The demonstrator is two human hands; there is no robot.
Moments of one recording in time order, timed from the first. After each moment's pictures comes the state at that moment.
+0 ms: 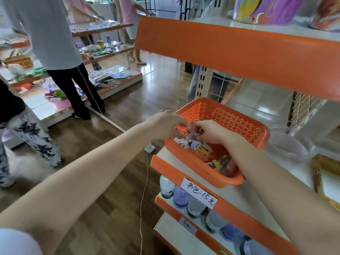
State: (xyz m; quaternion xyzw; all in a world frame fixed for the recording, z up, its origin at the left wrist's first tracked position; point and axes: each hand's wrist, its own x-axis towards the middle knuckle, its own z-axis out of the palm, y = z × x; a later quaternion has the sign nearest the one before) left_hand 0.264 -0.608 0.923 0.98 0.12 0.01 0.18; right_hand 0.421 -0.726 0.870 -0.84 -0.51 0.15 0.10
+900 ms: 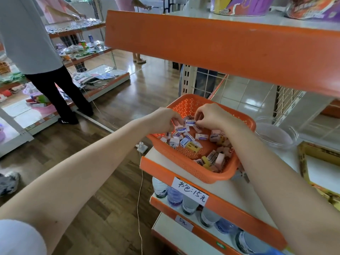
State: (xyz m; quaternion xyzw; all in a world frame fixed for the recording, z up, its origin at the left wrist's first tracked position) left_hand 0.314 -0.601 0.907 0.96 0.09 -0.04 0.26; right_hand 0.440 -0.743 0.899 -0.89 -0.43 0.09 0.12
